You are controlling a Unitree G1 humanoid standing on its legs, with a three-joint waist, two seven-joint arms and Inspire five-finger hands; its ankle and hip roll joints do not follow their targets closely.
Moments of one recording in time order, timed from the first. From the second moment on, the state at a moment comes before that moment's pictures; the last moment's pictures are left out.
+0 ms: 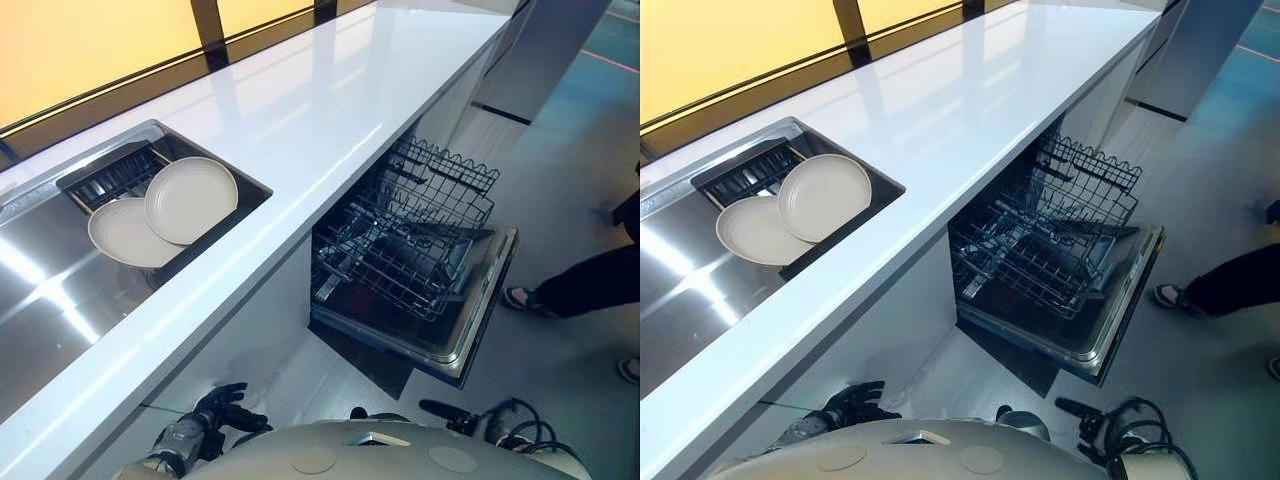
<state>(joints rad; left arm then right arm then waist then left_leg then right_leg) 0.02 0.29 -0.28 1.27 -0.08 -0.12 -0.12 -0.04 -0.29 0.00 1.29 0.81 0.22 -0.16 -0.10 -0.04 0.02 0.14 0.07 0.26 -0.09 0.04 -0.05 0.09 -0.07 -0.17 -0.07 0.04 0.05</state>
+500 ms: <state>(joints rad) 0.00 0.30 -0.31 1.26 -0.08 -0.08 -0.12 -0.05 -0.25 0.11 1.28 0.50 0.24 -0.15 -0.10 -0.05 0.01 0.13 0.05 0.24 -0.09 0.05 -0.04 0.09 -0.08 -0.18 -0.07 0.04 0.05</state>
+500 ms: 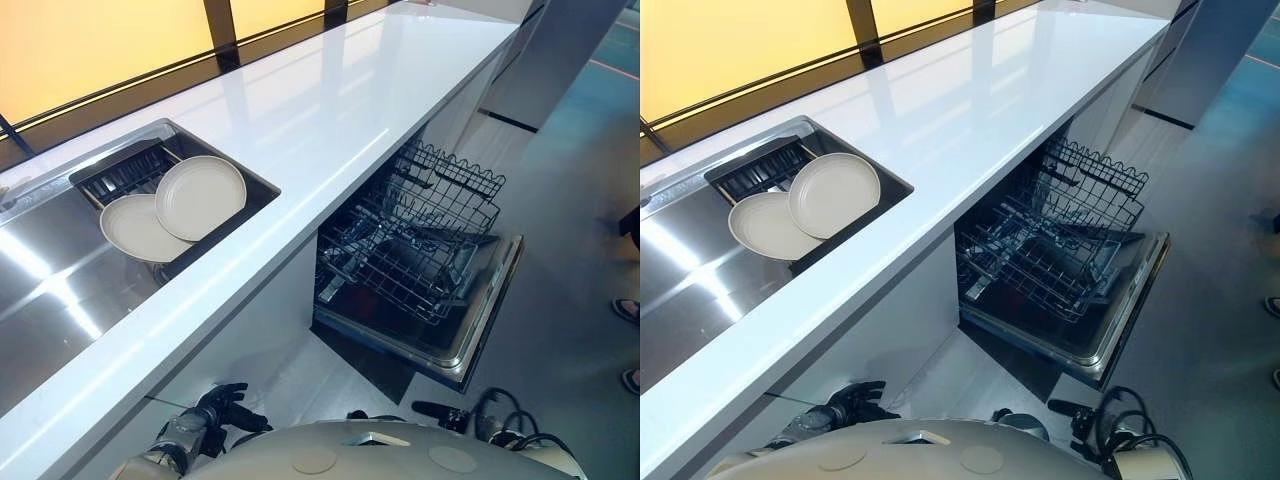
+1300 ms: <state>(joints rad) 0.03 0.29 -0.30 1.25 -0.12 -0.09 -0.11 0.04 -0.20 -0.03 1.29 0.88 0.07 -0.10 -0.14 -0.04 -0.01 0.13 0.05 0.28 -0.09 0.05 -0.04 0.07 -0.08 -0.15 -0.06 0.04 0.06</state>
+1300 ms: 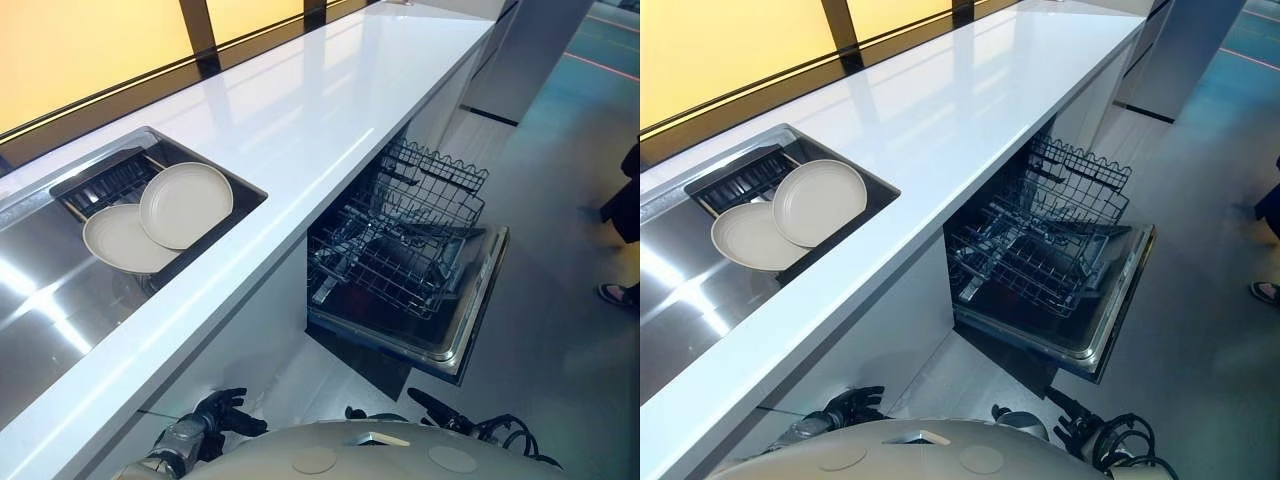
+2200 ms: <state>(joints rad) 0.13 0.27 -0.19 1.22 -0.15 -0.18 -0.12 -0.07 -0.52 -0.17 0.21 0.71 -0.40 -0.20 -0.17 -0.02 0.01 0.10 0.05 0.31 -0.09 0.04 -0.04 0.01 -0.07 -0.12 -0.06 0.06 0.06</state>
